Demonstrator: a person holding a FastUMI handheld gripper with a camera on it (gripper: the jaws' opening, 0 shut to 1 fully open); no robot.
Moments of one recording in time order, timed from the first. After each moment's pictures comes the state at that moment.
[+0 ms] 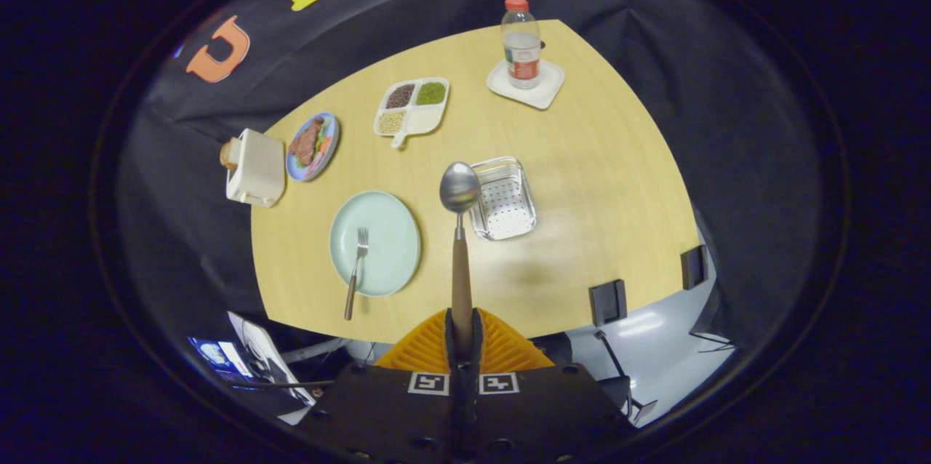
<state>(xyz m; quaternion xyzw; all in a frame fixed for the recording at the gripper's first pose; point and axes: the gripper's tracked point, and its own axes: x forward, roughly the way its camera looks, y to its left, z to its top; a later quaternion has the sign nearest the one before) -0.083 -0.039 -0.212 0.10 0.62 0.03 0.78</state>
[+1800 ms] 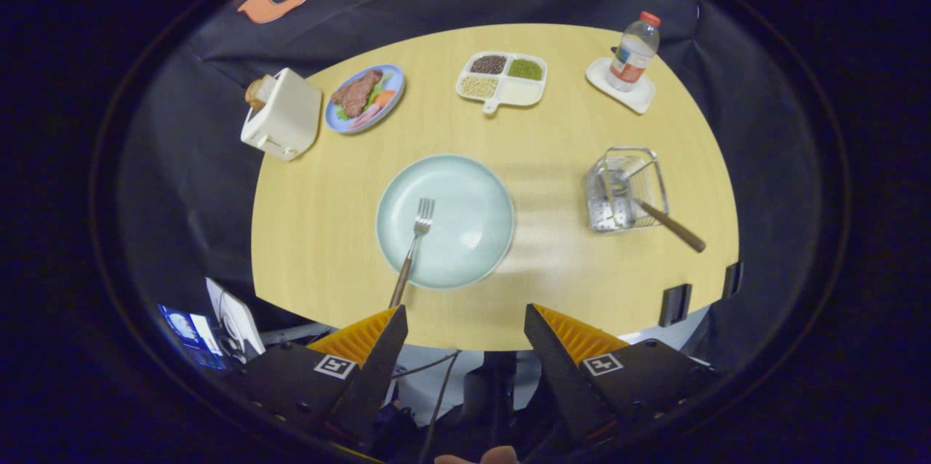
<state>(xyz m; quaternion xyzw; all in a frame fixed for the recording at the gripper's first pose) -0.117 0.142 -0.267 0.02 0.62 0.08 0.78</state>
